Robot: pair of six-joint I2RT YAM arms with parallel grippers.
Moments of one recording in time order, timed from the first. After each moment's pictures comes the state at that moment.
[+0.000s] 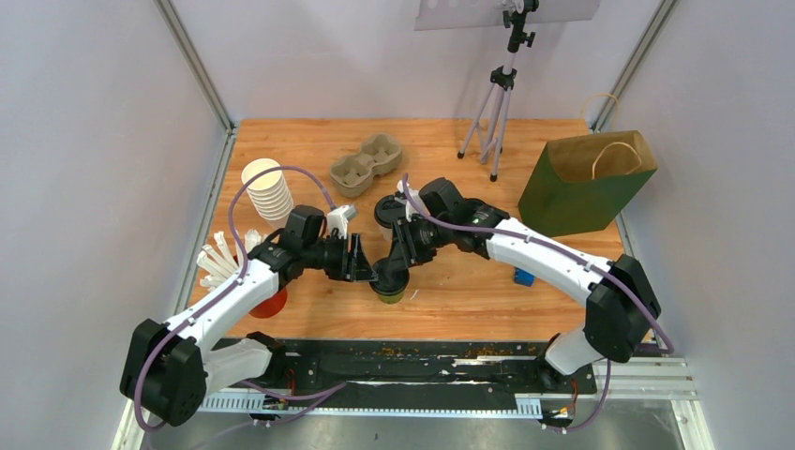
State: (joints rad) left arm -0.46 1.09 0.66 -0.37 0.60 -0.42; right arm 0.80 1.52 1.14 -0.41 -0.55 0.51
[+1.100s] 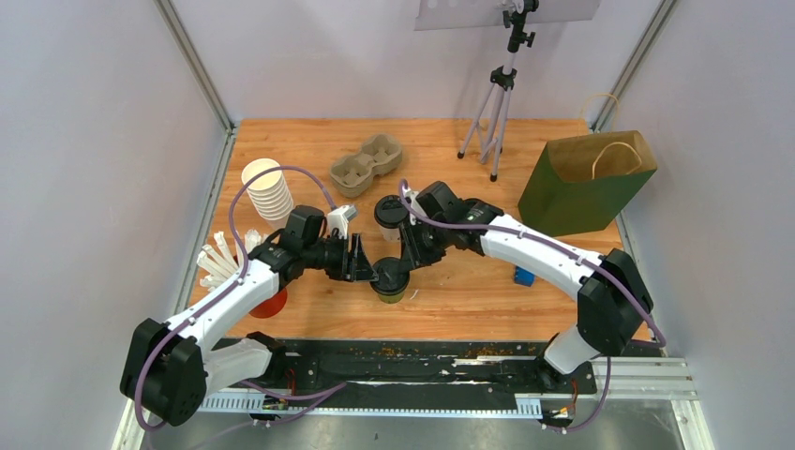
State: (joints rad) left arm -0.46 1.10 0.65 -0.35 0.60 -0.42; right arm 0.80 1.56 1.20 -0.58 -0.33 0.43
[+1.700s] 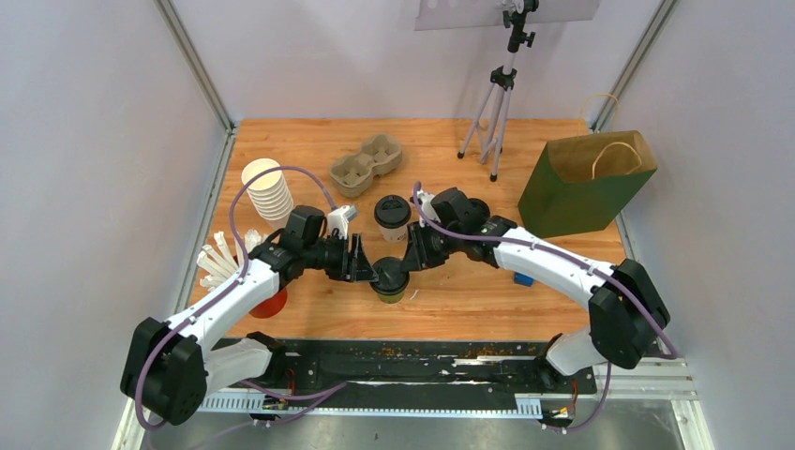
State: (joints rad) left arm -0.46 1.10 0.65 -0.35 0.60 -0.41; right arm 0.77 1.48 1.03 -0.36 -0.39 0.45
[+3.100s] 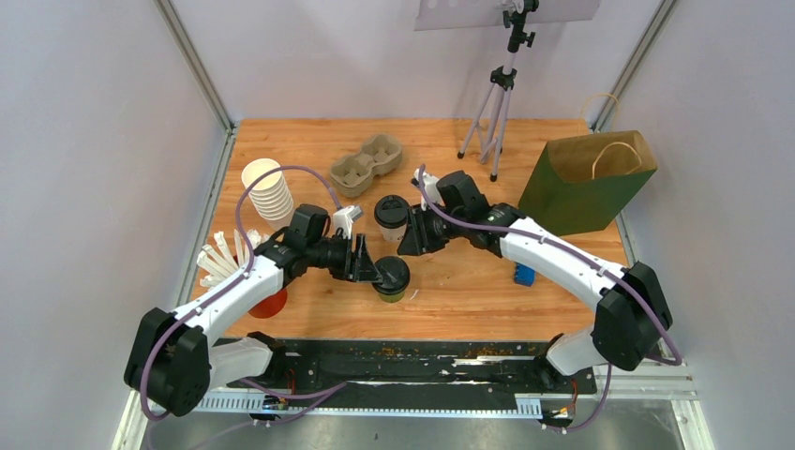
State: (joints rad) left arm -0.46 1.15 0.66 -0.31 0.65 -0.40; right arm 0.72 1.45 1.10 -0.38 -0.43 0.42
